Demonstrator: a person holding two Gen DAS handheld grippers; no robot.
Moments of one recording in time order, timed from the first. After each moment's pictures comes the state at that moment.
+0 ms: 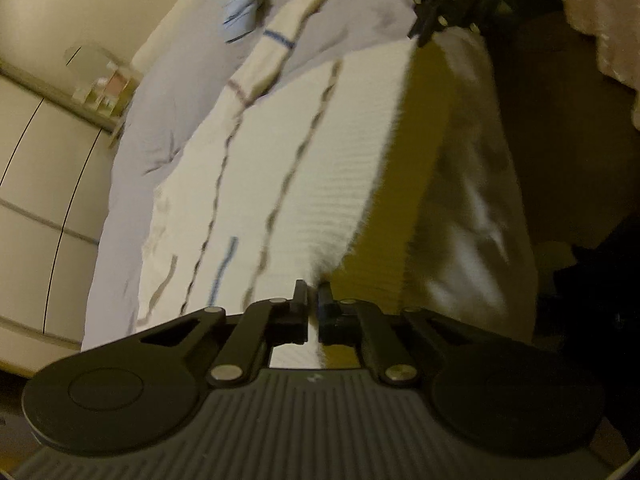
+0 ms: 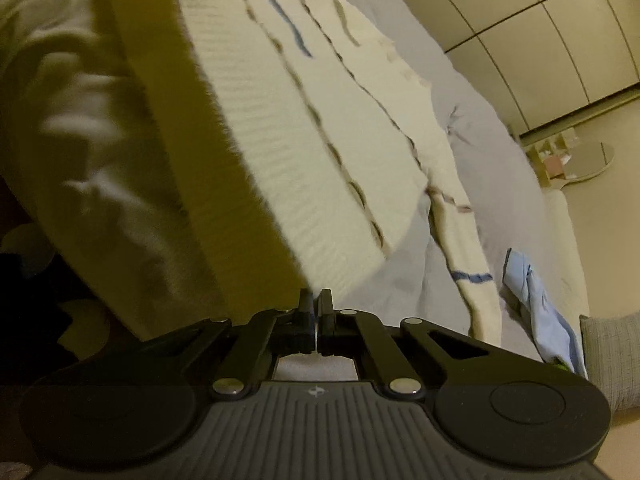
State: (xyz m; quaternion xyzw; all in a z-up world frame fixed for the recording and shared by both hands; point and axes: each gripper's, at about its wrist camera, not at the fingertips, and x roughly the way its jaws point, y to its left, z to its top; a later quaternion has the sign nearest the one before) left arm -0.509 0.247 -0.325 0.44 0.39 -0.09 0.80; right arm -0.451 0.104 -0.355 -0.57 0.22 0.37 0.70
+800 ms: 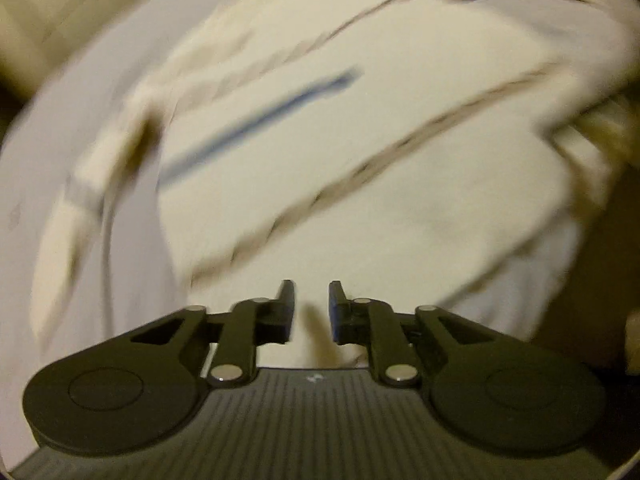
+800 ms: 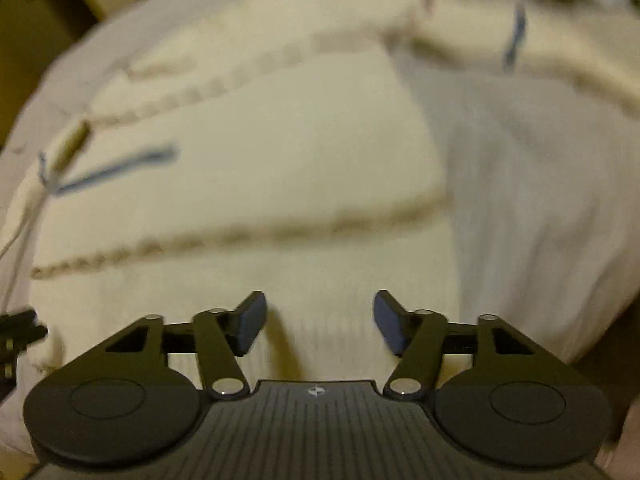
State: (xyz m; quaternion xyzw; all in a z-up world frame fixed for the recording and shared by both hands) left arm -0.471 0.369 -0.331 0.04 0.58 0.14 0.80; right arm -0.320 0.156 -0.357 -0.06 0.58 0.28 0.76
